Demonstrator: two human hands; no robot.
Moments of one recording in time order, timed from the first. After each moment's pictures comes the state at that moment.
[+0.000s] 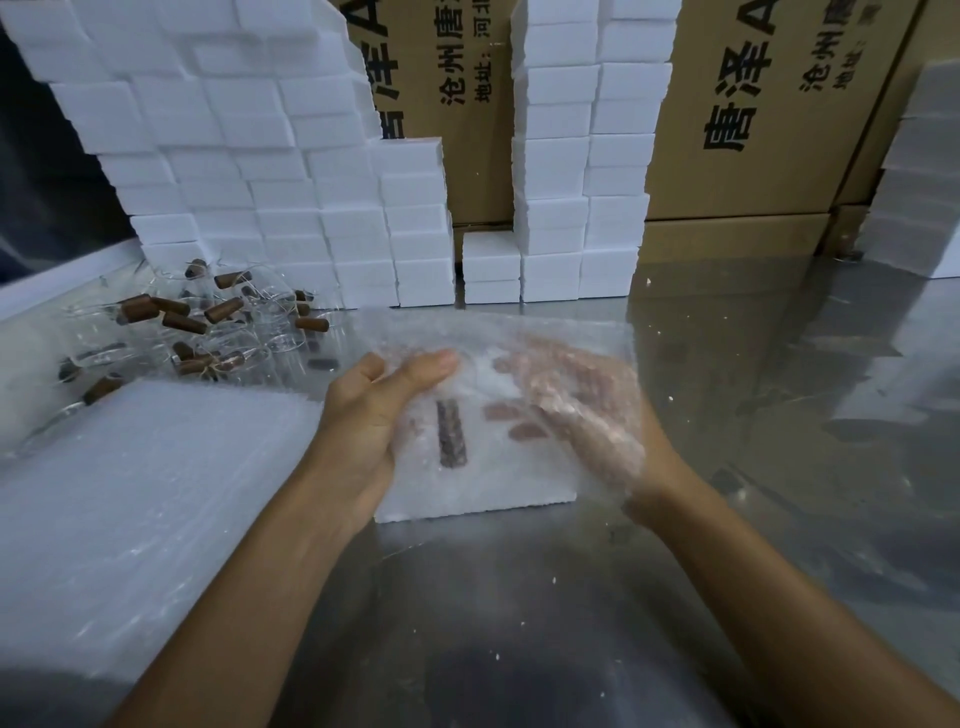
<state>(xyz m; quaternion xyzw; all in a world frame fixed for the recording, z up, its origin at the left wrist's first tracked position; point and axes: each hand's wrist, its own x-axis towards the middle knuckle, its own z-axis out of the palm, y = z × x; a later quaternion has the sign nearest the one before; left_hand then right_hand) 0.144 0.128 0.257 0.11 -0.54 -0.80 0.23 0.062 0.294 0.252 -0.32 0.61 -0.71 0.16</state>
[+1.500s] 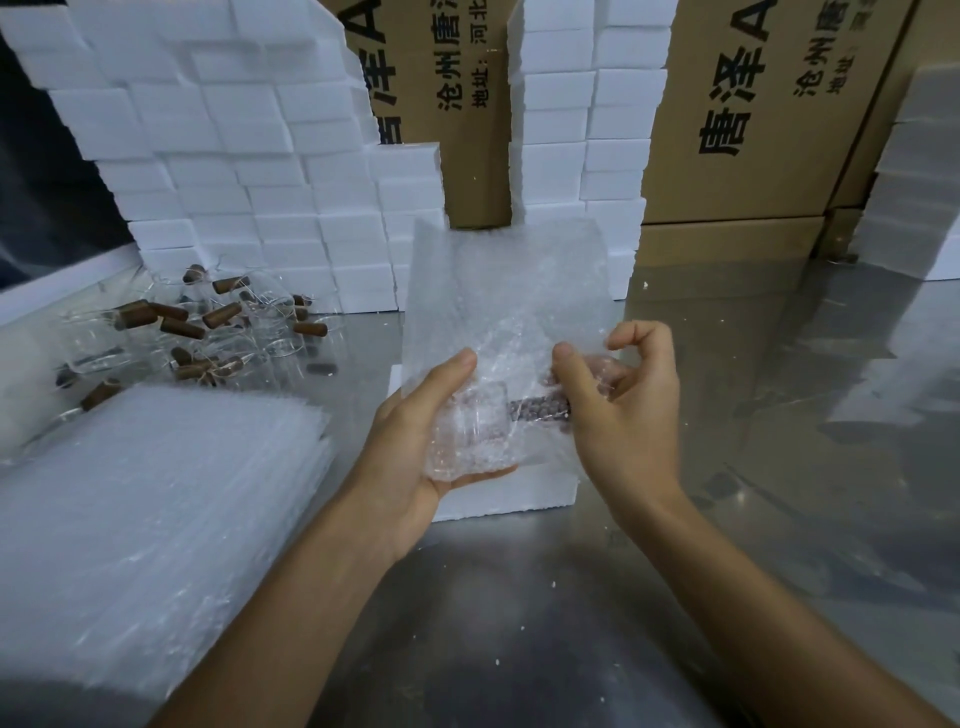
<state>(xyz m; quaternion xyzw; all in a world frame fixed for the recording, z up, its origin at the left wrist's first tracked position) 0.141 0.151 0.249 0.10 -0.53 -0.83 0.13 0.055 0.285 0.240 -0.23 0.62 -0.74 -0.12</state>
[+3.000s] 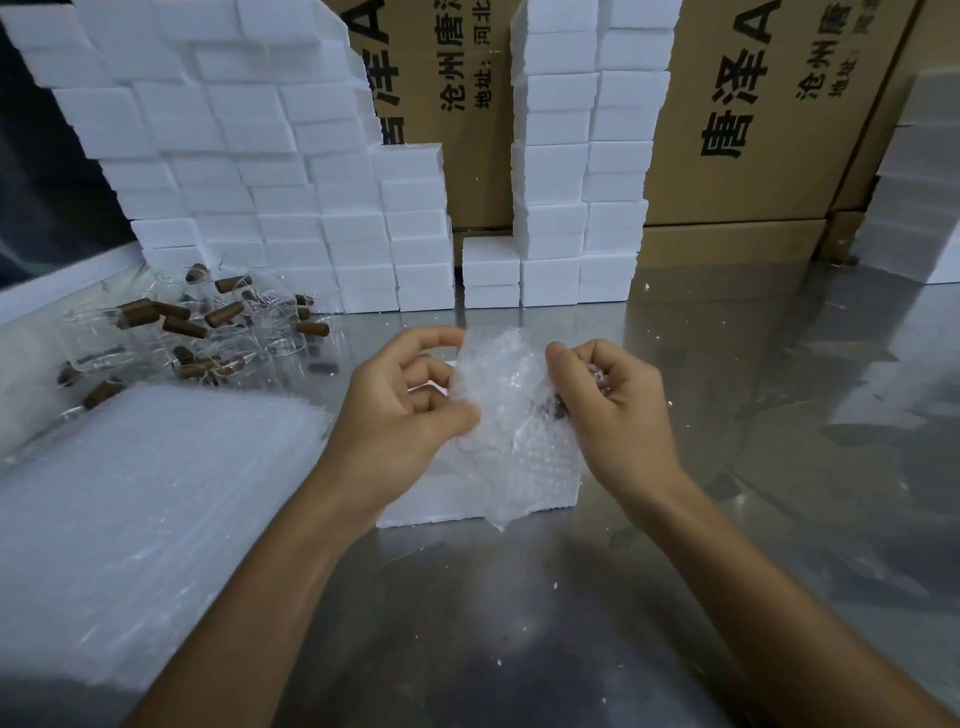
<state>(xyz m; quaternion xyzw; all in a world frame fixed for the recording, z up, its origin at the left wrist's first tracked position) 0.148 0.138 0.263 0.04 -0.74 -0.62 0.27 0.049 0.284 0.242 -0.28 0.65 -0.70 -0.07</state>
